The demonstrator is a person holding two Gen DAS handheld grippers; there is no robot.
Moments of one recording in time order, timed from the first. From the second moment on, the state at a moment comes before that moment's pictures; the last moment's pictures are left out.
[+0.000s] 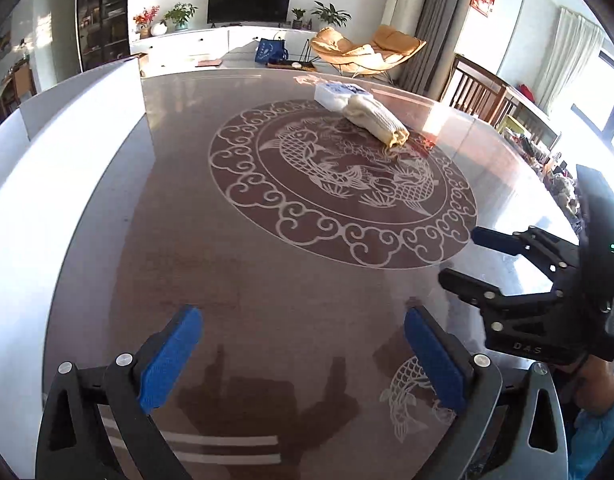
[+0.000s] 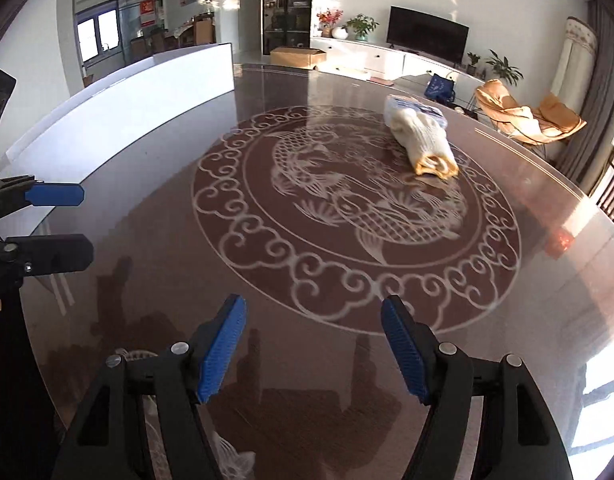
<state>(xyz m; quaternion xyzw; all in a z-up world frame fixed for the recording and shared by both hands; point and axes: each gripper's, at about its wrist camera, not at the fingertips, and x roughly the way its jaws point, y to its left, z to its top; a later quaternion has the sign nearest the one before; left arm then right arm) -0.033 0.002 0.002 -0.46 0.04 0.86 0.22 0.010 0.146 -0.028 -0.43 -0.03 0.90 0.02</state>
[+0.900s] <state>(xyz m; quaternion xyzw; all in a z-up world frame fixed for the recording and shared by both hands) -0.108 0.056 -0.031 -0.45 0.11 0.87 0.20 -0.156 0.236 -0.050 -0.46 0.01 0.89 0.03</state>
